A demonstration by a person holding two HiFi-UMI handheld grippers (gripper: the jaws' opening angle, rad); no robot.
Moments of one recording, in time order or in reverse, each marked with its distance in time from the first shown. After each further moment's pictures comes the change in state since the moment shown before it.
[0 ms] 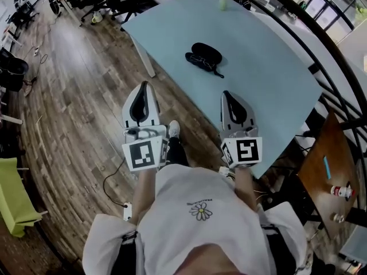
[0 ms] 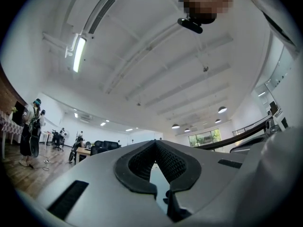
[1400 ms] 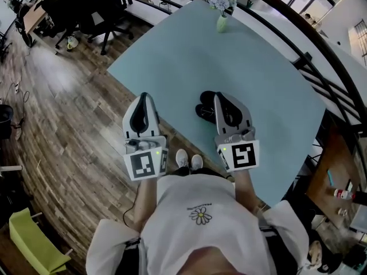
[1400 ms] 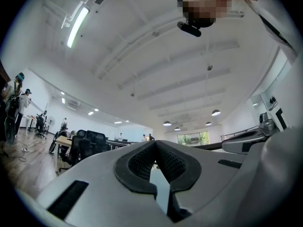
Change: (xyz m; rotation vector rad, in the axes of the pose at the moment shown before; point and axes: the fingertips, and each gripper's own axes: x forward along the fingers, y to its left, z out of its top) left arm 0.296 0.119 -0.086 -0.088 0.048 -0.158; right arm 0.314 -0.049 0.026 -0.054 -0.010 -0.094
